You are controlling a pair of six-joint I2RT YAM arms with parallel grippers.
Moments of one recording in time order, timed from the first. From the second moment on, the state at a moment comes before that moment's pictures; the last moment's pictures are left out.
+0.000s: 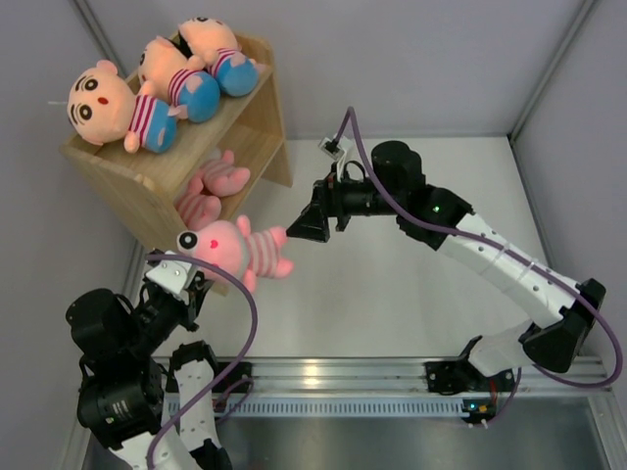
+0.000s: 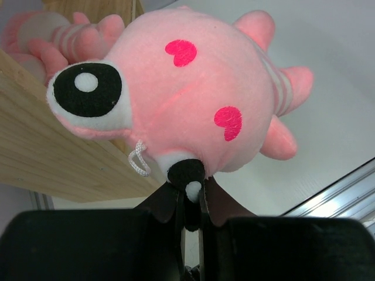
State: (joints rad) left arm 0.39 0.49 1.44 -1.32 0.81 0.42; right arm 0.84 1.40 1.52 -0.37 -0.52 0.39
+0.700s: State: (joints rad) left arm 0.39 0.49 1.44 -1.32 0.81 0.41; right arm 0.91 1.53 1.48 -0.22 -0.64 0.56
